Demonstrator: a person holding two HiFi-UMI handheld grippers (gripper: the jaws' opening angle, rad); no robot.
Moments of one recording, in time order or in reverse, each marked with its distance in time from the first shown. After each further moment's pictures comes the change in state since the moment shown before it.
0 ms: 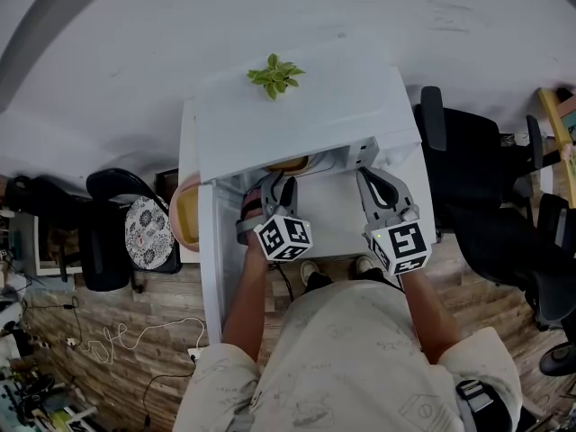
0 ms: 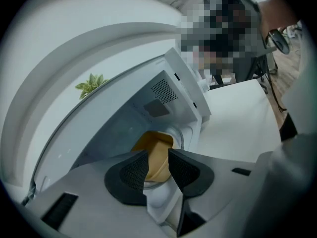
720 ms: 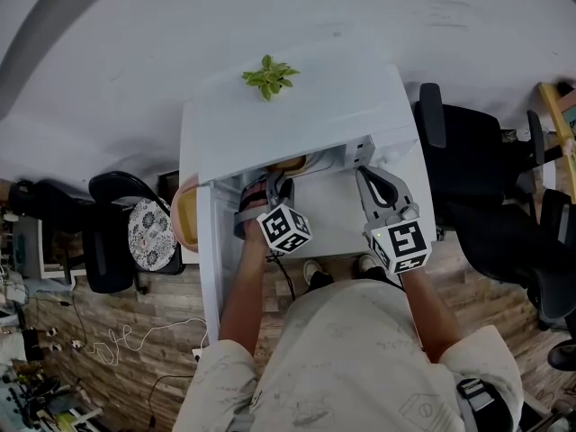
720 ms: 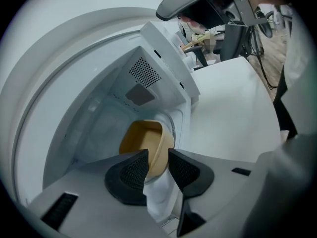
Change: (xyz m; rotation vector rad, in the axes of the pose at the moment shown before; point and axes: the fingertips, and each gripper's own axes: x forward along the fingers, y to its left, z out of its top) left arm 0.024 -0.019 -0.021 0.193 0.145 -0.104; right arm -0.003 -0.005 -0.003 0.014 -0.001 0.000
